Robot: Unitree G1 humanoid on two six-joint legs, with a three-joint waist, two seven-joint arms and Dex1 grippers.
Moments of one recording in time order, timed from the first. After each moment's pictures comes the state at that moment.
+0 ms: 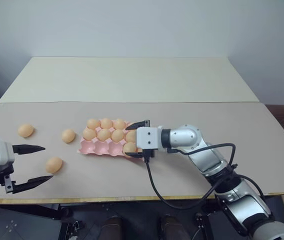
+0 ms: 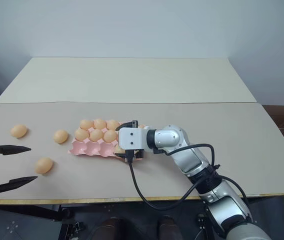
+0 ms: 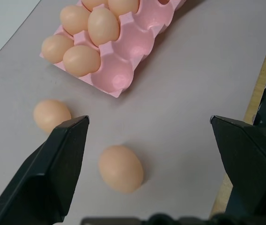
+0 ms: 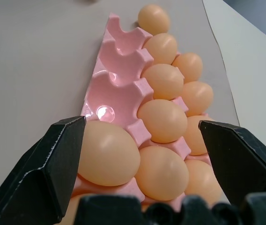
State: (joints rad) left arm 0.31 1.05 0.74 -0.27 -0.43 0.23 -1.36; right arm -0.70 -0.39 0.46 -0.08 -0.12 0.15 0.95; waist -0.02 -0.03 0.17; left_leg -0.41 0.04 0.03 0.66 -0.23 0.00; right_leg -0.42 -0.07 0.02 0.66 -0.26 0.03
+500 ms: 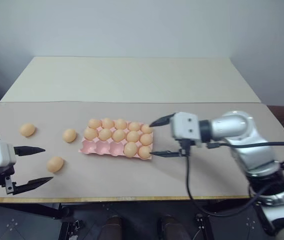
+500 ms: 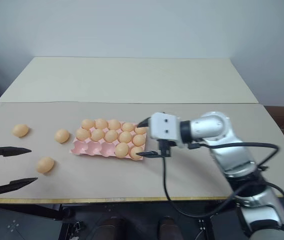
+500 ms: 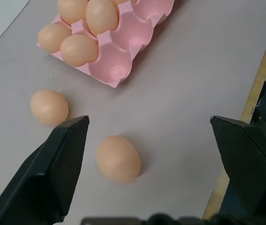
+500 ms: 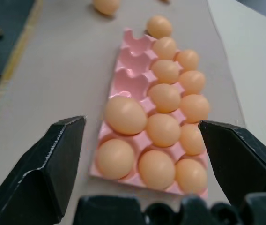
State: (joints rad) left arm 0.33 1.05 0.74 -0.26 -0.41 0.22 -1.36; right arm -0.64 -0.75 0.18 -0.41 0.28 0.45 1.25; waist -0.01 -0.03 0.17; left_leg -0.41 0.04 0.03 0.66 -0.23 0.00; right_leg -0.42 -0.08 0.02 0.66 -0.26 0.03
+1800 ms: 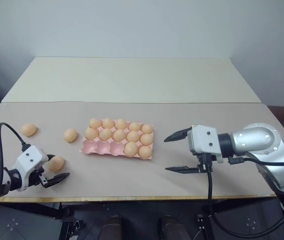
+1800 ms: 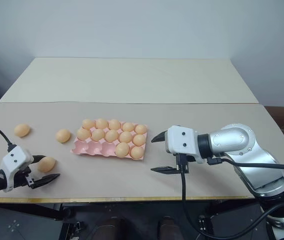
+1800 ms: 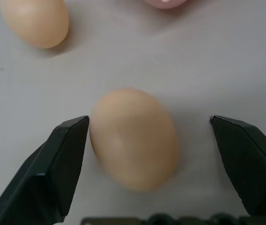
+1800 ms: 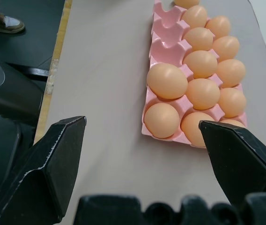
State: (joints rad) left arm 0.13 0.92 0.35 -0.04 -0.22 0.26 -1.02; right arm -0.49 -0.90 0.15 -0.56 0.37 0.54 1.13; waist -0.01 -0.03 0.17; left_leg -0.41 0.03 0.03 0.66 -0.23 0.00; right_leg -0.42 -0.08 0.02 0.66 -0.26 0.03
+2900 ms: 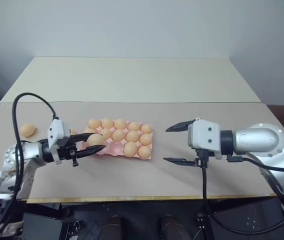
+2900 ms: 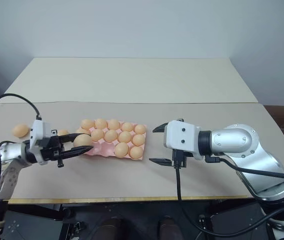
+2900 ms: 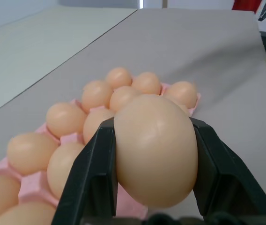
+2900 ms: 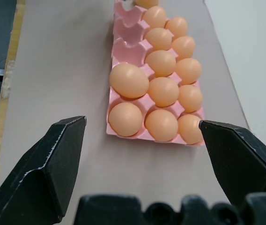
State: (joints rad) left arm -0.30 0.73 0.14 0.01 -0.50 0.17 -1.26; right arm -0.48 -0.89 0.09 -0.67 0.35 0.61 0.98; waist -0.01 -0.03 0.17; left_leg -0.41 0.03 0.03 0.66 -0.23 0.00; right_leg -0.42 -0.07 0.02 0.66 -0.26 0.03
